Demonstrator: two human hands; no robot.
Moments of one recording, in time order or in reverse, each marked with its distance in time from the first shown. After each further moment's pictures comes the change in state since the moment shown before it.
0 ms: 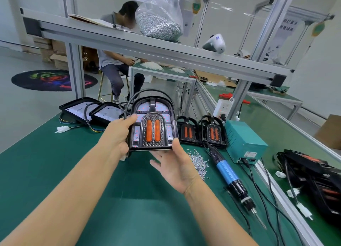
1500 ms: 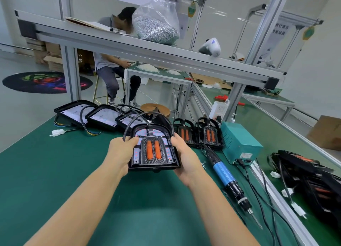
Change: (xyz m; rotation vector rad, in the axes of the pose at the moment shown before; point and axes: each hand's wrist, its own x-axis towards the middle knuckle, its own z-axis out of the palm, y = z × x) left_hand -0.006 -0.037 -0.009 0.255 0.135 -0.013; right_hand 0.006 -0.023 -0.011 -0.067 0.369 -0.085
